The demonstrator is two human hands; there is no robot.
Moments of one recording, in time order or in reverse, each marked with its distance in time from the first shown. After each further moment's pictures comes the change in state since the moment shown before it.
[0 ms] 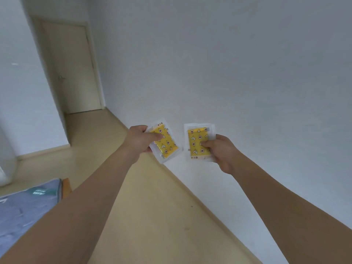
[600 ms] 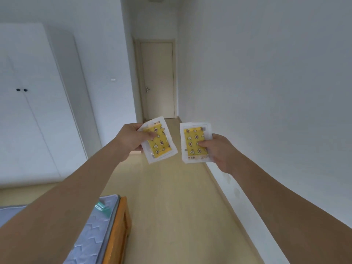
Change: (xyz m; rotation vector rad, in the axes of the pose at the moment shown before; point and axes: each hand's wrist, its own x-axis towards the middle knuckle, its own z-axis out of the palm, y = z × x) left_hand 0.353 0.021 -0.216 0.166 0.393 -0.025; right_hand 0.413 -0.065 0.288 0.016 -0.542 -0.030
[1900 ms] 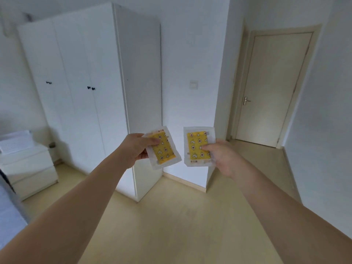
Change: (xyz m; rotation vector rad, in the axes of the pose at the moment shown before) left_hand 0.840 -0.156 -0.178 -0.233 0.630 -0.200; right_hand 0.996 0.025 0.287 -0.048 -0.602 0.068
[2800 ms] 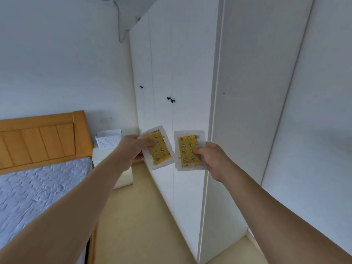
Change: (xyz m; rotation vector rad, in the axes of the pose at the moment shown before) left_hand 0.533 0.031 -0.328 0.037 0.672 0.000; right_hand 0.643 -0.014 0.427 -0.046 -0.611 0.023
